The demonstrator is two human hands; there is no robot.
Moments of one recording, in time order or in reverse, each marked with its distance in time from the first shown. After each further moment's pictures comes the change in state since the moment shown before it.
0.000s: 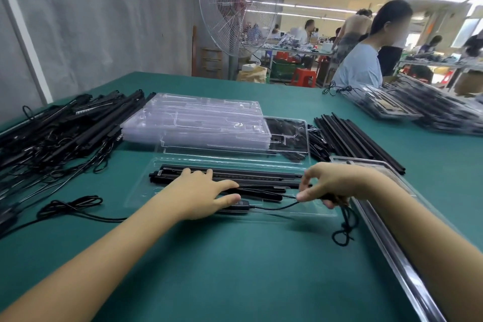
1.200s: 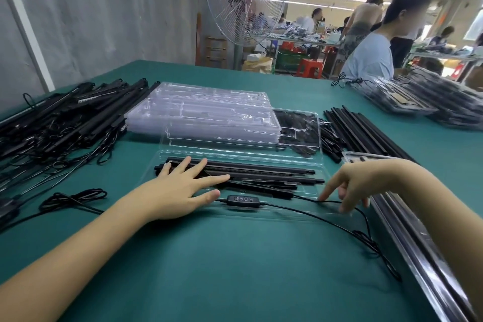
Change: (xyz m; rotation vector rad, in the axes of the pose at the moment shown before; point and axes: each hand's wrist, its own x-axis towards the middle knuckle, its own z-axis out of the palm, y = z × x) left_hand -0.018 -0.047 0.023 -0.217 -0.036 0.018; right_hand 0.004 0.010 -0.016 -0.287 -0.177 0.106
